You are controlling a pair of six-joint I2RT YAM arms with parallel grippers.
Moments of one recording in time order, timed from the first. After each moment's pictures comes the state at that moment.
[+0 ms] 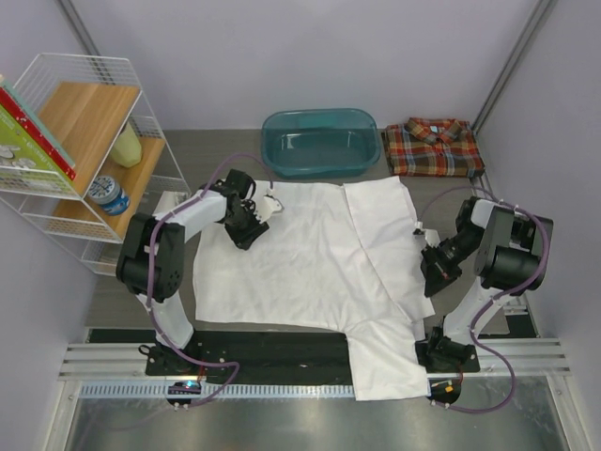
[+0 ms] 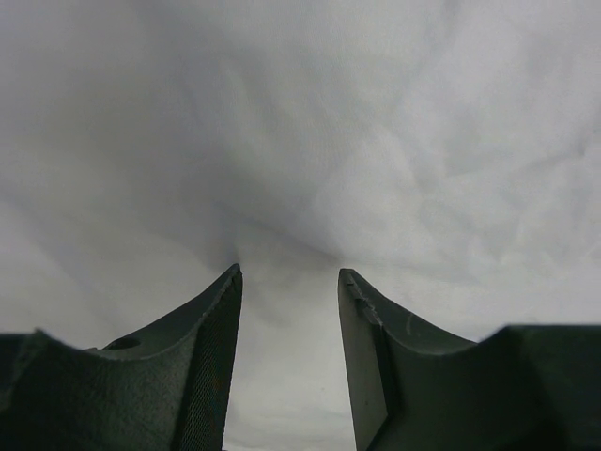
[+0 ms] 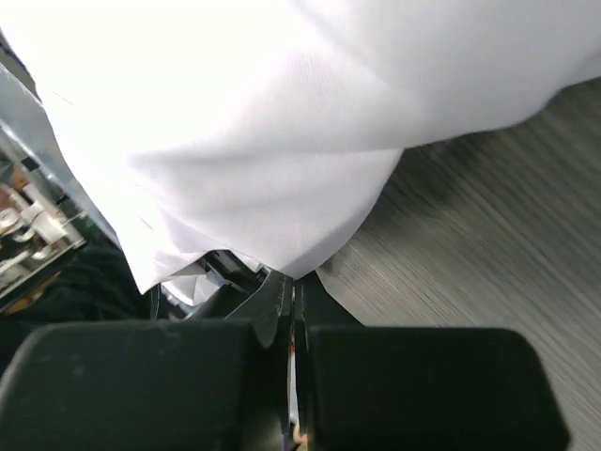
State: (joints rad) left arm -0.34 1.80 1.19 -0.70 0.19 0.67; right arm -0.33 1.82 0.99 -1.25 -0.43 -0.84
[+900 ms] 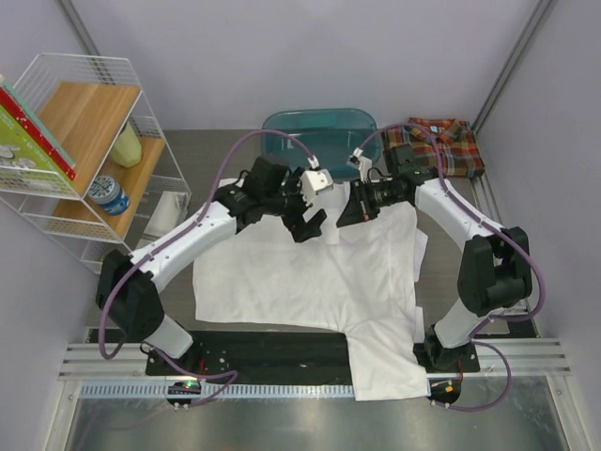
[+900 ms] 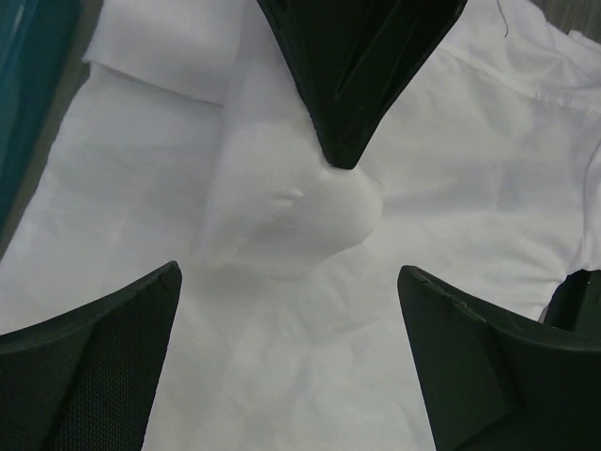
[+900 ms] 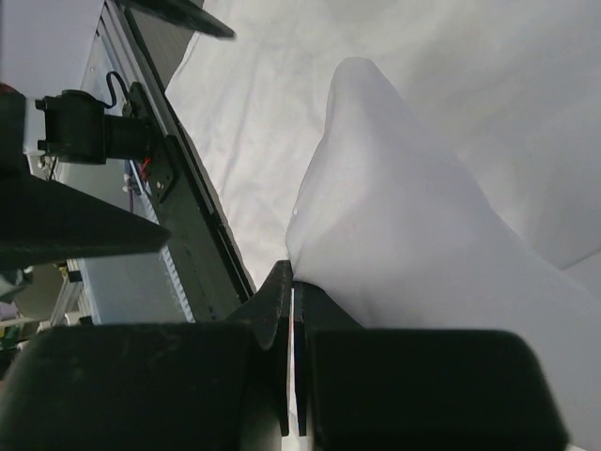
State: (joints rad) left arm -0.67 1.53 1.33 -0.46 0.44 0.36; right arm 0.26 1.63 1.27 -0.68 -0.93 -0.07
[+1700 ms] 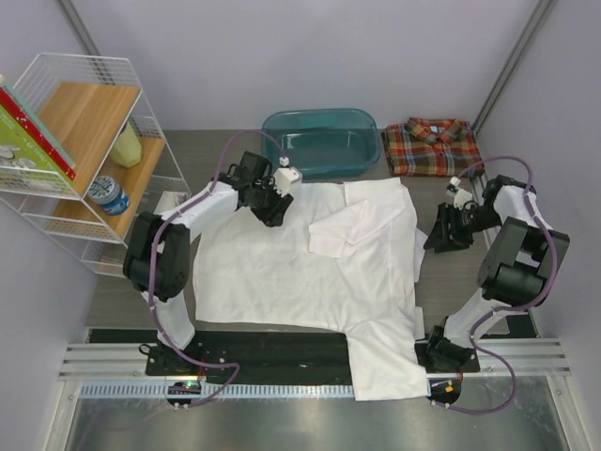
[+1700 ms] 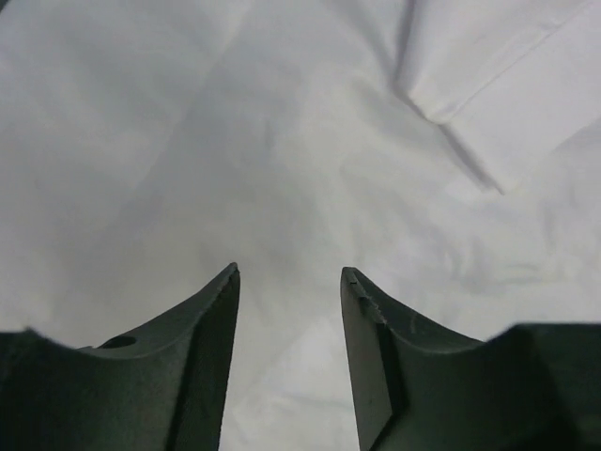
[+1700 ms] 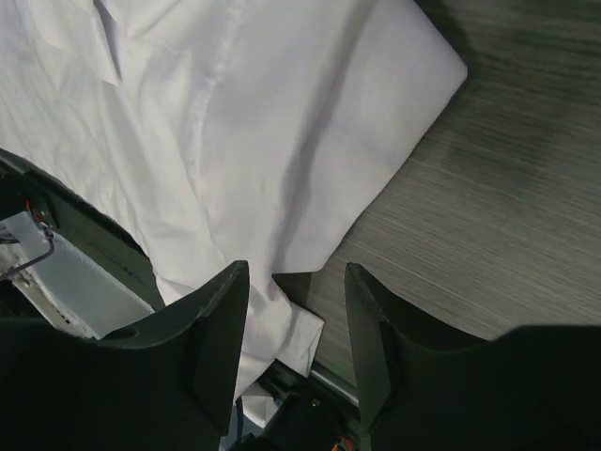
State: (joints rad) left arm -0.42 1.83 1.34 -0.50 0.32 0.39; right arm -0.39 1.70 1.24 -1.10 -0.65 -0.42
